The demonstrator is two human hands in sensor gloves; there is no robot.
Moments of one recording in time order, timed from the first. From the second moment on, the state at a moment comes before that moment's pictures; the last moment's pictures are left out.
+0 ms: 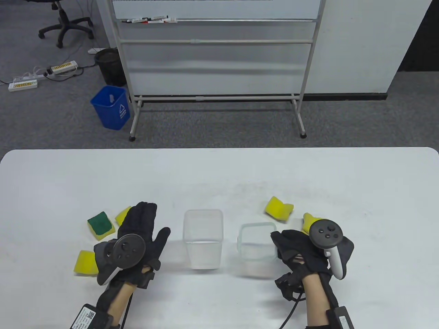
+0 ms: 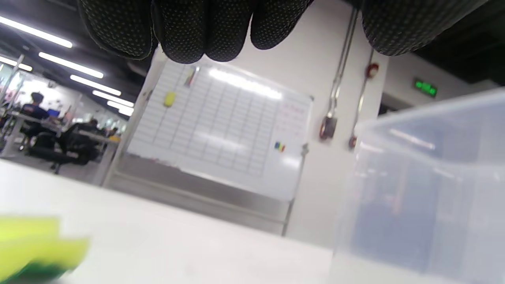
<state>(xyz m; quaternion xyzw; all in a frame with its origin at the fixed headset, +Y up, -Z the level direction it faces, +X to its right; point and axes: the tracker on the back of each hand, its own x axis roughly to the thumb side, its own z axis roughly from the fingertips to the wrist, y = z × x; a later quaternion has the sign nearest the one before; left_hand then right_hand) -0.247 -0.665 -0.329 0.18 -0.08 0.15 0.97 0.191 -0.702 -0.342 -0.12 0.05 0.91 0.39</state>
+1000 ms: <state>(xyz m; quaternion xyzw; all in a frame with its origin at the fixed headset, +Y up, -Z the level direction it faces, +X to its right) -0.247 -0.689 -0.333 0.13 -0.06 0.08 0.99 0.167 -0.706 -0.337 -0.21 0.07 0.97 0.10</state>
